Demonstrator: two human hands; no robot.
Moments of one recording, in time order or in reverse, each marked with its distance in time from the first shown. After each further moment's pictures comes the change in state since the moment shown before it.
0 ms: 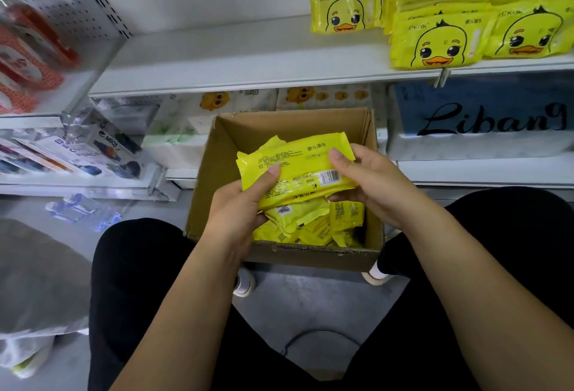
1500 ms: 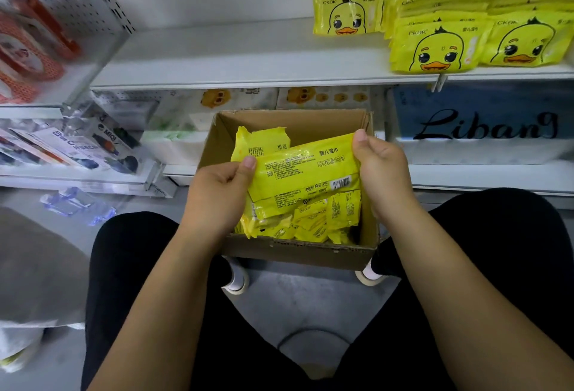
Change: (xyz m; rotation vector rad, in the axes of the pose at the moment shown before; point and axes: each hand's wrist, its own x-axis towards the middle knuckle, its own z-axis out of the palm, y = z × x) left_hand 0.003 0.005 -0.039 0.566 0.059 0.493; right_hand 0.003 0.000 0.013 -0.161 0.433 -0.211
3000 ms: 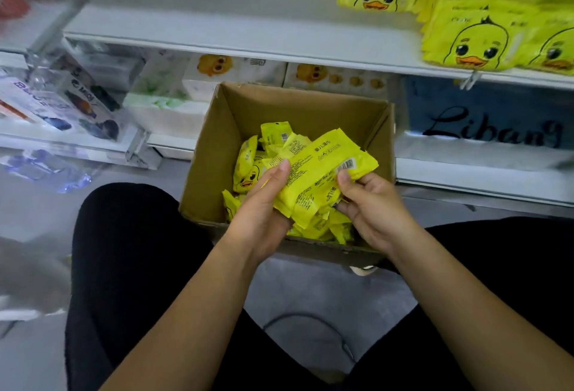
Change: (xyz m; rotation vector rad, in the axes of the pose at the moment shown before) left_hand 0.008 -0.047 0.056 -1.107 -0.348 -0.542; right_hand -0.009 0.046 0.033 0.489 -0.246 0.400
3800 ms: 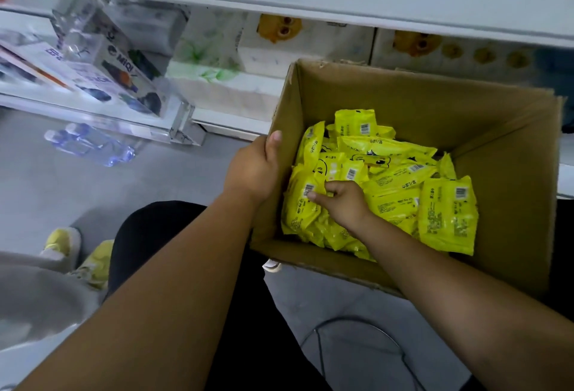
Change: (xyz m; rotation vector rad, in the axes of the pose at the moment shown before) left_hand 0.111 0.115 -0.167 1.457 0.531 0.185; right_hand 0.185 0.172 0.077 -0.826 -0.022 0.002
